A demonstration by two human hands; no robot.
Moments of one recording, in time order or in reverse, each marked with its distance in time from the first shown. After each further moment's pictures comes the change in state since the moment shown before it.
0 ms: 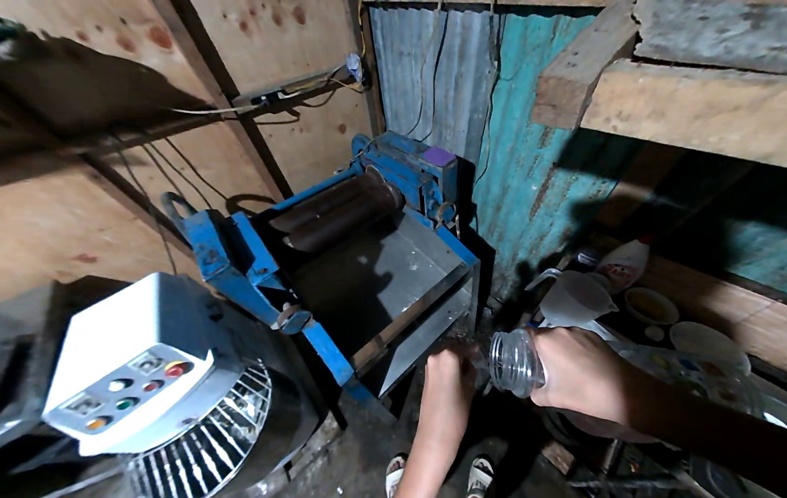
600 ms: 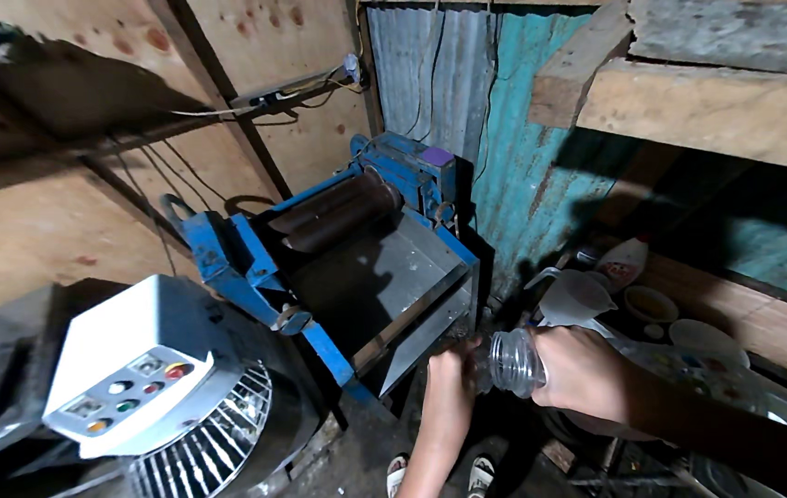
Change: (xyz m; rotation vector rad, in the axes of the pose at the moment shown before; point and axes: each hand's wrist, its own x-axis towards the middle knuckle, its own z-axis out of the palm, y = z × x) left_hand -0.002 -0.001 0.005 -0.098 0.038 0.049; right_hand -0.003 0.002 0.000 0.007 0.009 -0.016
